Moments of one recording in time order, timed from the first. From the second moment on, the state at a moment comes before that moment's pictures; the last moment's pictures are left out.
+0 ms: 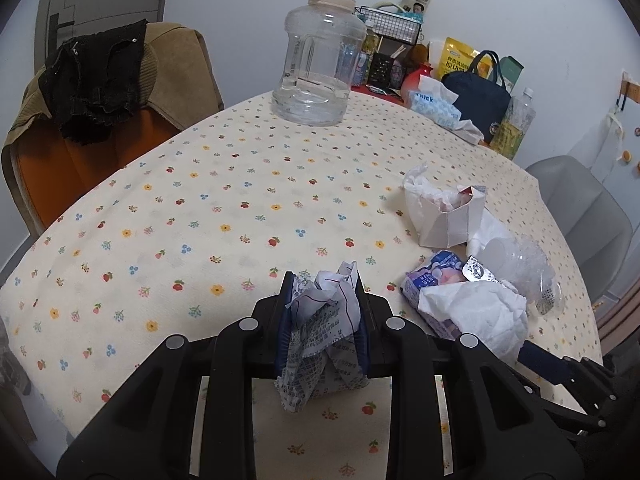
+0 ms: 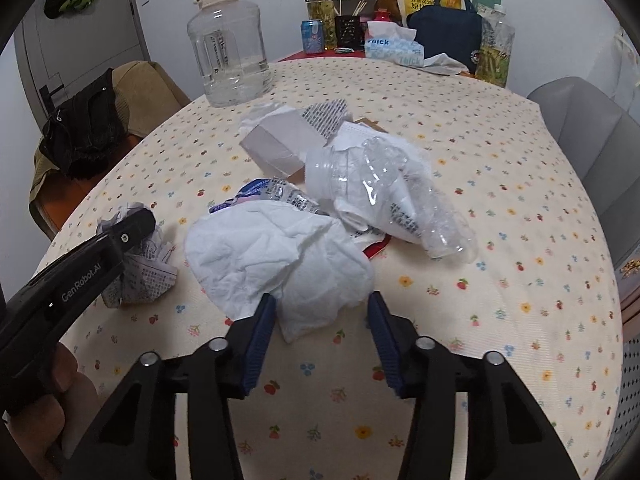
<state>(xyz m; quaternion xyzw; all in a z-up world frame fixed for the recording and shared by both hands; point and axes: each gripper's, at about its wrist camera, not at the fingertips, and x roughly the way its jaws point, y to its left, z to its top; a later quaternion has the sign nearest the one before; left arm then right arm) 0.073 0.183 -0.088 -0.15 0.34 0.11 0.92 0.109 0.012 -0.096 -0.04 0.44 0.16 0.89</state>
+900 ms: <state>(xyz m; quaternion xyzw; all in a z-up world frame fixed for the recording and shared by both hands) 0.062 0.112 -0.044 -0.09 0.31 0.09 0.94 0.070 -0.074 -0.034 0.02 0.36 0.13 0.92</state>
